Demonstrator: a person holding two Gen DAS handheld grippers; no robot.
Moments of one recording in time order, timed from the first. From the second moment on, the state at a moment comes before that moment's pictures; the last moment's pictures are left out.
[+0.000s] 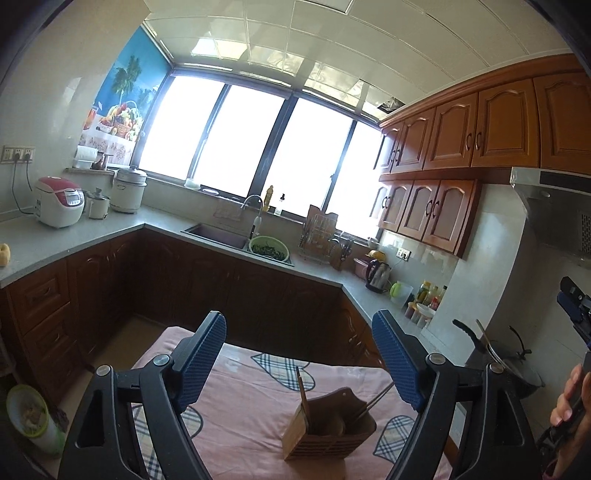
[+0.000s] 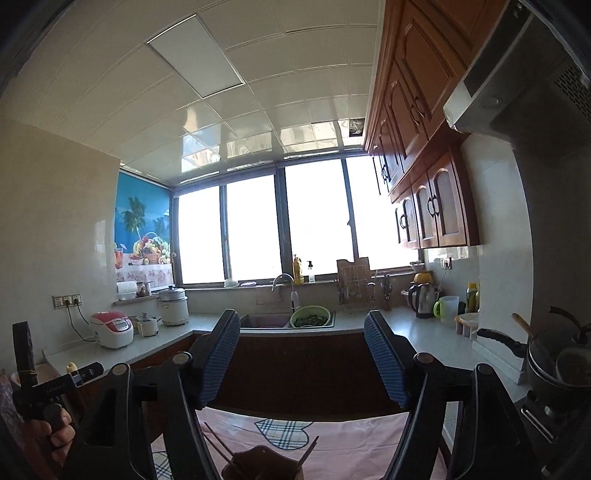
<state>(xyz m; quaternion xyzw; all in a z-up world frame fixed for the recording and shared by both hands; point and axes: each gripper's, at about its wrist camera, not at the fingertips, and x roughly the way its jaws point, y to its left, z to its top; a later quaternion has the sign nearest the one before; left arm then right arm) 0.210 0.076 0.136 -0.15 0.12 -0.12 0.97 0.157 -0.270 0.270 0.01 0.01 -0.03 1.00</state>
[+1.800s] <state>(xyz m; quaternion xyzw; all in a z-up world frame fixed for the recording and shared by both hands) 0.190 0.000 -0.001 -0.05 0.39 -0.12 0.91 0.102 -0.270 -0.057 0.14 0.32 -0.08 0.93</state>
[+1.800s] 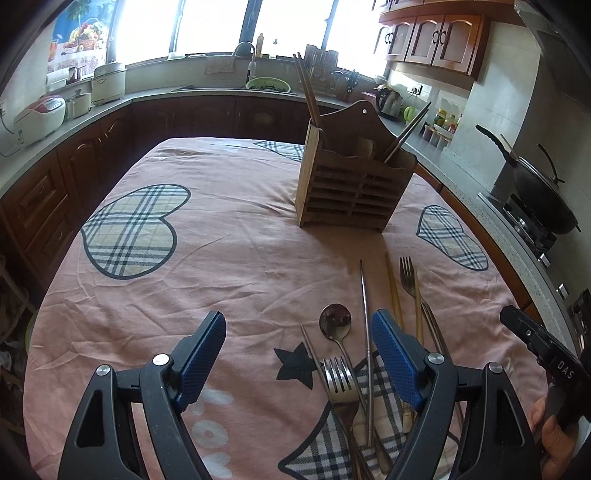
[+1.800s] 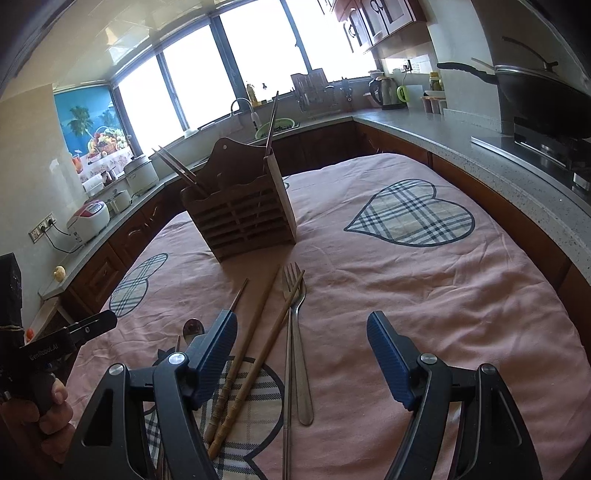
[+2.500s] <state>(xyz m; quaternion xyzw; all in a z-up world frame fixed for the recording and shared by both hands) 0.315 -0.070 -0.045 0.03 0.46 -0.18 0.87 0.215 -0.299 -0.106 0.21 0.42 -0.03 0.88</state>
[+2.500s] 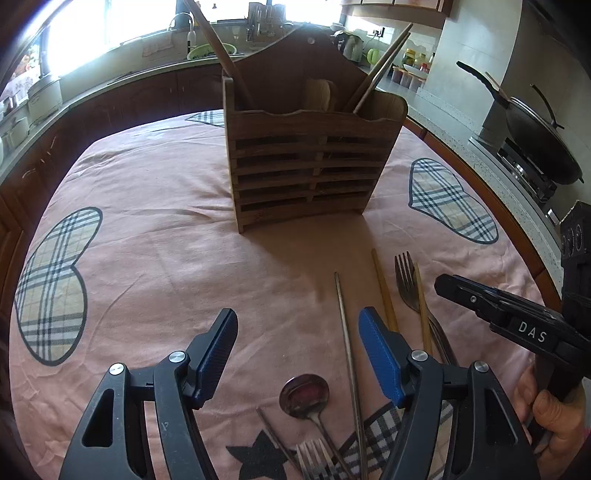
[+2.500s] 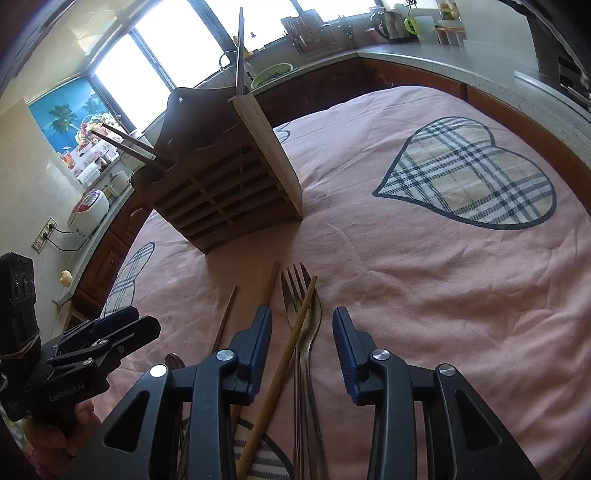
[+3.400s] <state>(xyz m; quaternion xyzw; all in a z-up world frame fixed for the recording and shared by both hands) 0.372 -0.130 -0.096 0.07 0.51 -0.24 0.83 0.239 -0.313 -0.117 0.24 0.43 0.00 0.87</state>
